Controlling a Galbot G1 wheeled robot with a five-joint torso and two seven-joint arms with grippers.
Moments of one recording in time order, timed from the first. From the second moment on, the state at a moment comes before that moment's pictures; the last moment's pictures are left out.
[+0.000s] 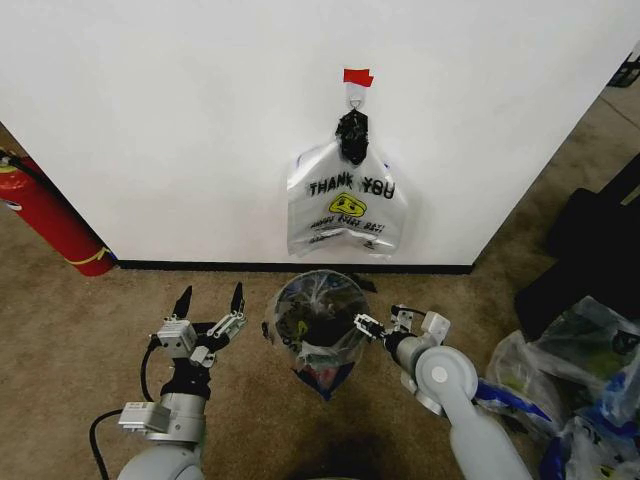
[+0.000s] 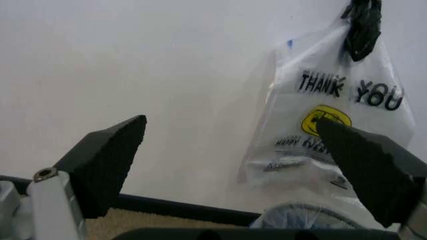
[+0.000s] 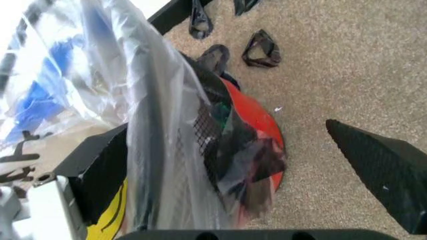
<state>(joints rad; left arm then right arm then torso) 1.63 -1.20 -0.40 -2.26 -0.37 -0.22 -0.24 -1.15 1.34 0.30 1.89 1.14 -0.62 0.55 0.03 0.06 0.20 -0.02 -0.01</state>
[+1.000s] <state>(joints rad) 1.62 -1.23 -0.44 -2.24 -0.21 -0.26 -0.21 -1.79 1.40 0.54 2.31 0.07 0.30 0.18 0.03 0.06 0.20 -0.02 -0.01</state>
